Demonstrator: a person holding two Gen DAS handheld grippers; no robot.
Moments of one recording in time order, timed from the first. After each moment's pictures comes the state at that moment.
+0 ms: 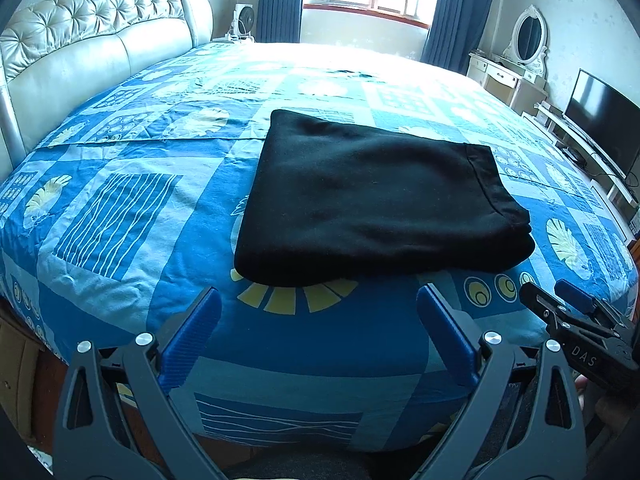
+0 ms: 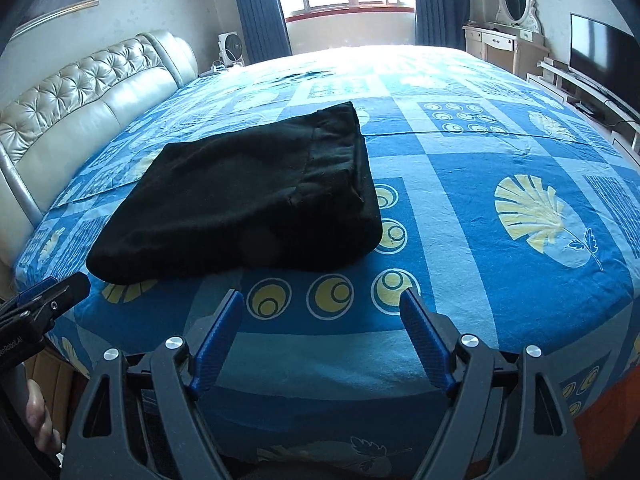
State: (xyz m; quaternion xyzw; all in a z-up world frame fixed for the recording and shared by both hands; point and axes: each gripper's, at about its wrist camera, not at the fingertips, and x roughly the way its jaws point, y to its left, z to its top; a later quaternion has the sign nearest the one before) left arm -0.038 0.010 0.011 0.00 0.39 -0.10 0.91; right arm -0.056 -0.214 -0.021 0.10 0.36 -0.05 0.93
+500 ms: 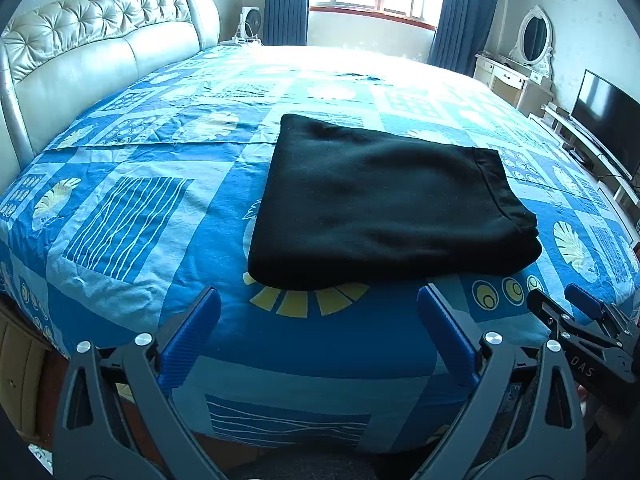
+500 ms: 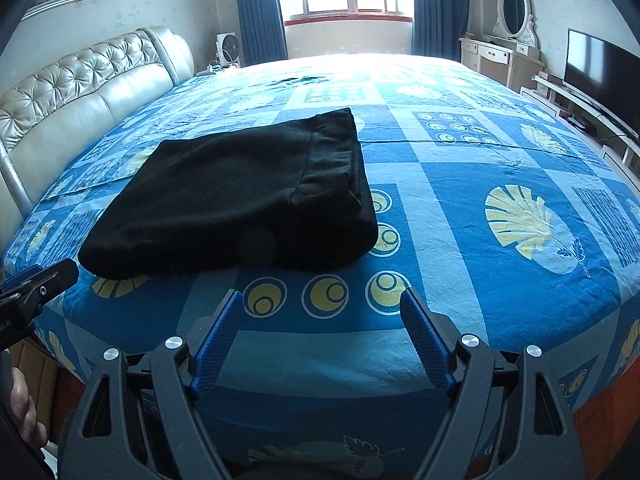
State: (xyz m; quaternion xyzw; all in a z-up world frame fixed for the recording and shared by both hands) left arm -0.039 0.013 0.015 0.01 0.39 -0.09 0.92; right arm -0.063 -0.206 -0.020 0.08 0.36 -0.07 0.93
